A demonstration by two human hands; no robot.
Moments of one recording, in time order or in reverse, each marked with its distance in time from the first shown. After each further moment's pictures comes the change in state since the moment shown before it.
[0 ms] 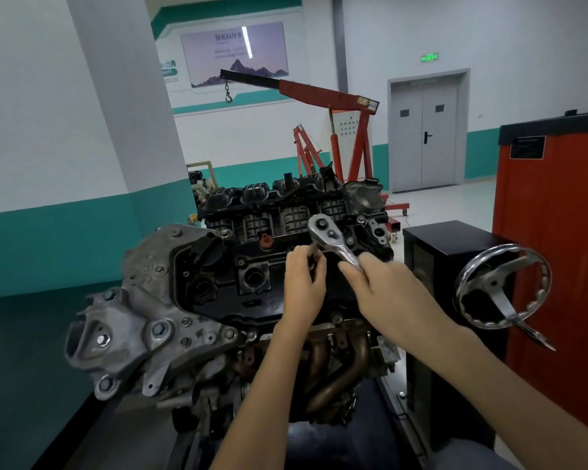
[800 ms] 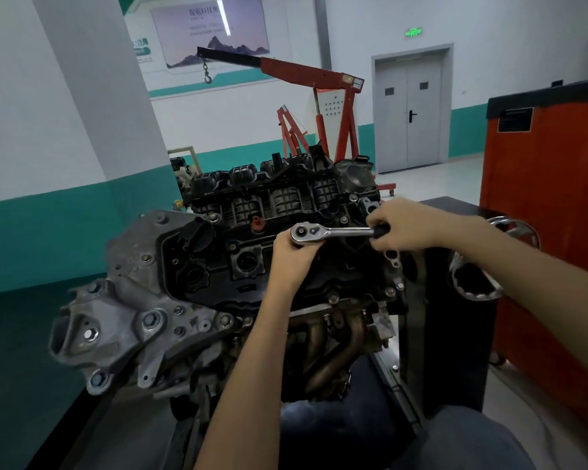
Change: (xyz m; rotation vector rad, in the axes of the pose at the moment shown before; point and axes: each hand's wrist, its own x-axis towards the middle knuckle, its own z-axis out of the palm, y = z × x) left_hand 0.017 0.015 -0.020 -0.389 -0.157 -0.250; right_hand 0.078 0.053 -0.034 -0.294 -0.521 -0.012
